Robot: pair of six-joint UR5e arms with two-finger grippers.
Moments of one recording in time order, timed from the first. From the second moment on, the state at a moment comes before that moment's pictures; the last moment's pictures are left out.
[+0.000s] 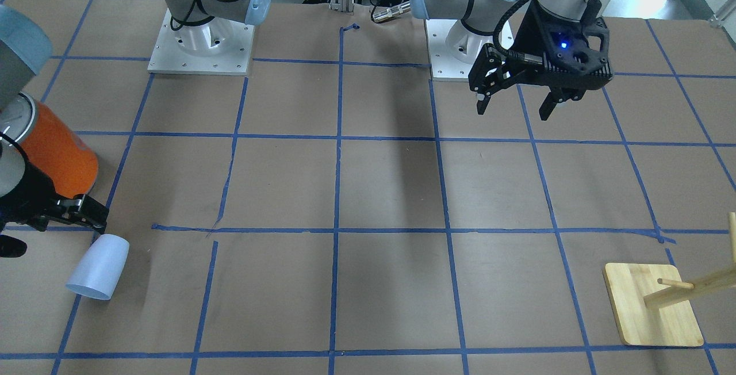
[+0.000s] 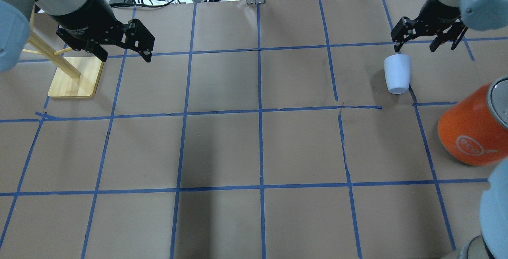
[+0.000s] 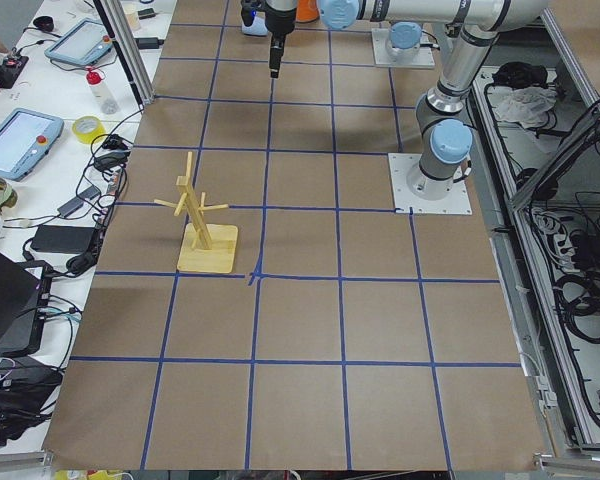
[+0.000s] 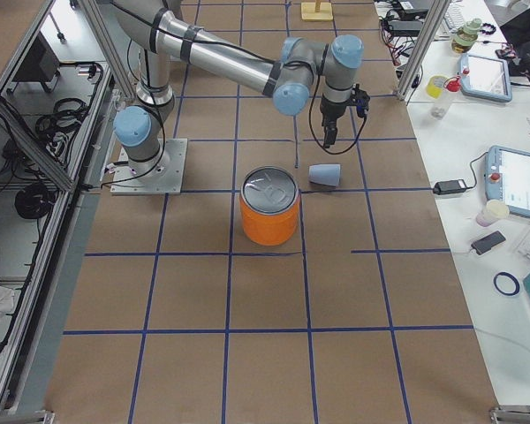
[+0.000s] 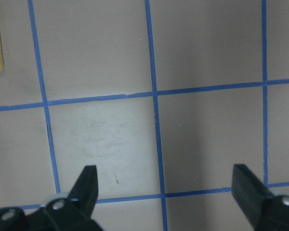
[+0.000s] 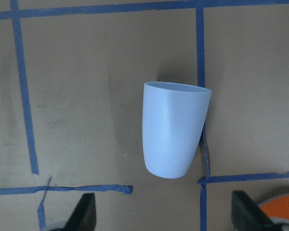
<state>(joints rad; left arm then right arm) -1.54 -1.54 -1.57 -1.49 1.55 0.10 1.29 -1.23 1.59 -1.94 -1.59 -0.24</state>
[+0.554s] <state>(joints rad) -1.54 -1.54 -1.57 -1.49 1.55 0.10 1.24 -1.07 1.68 -2.20 -1.59 -0.28</state>
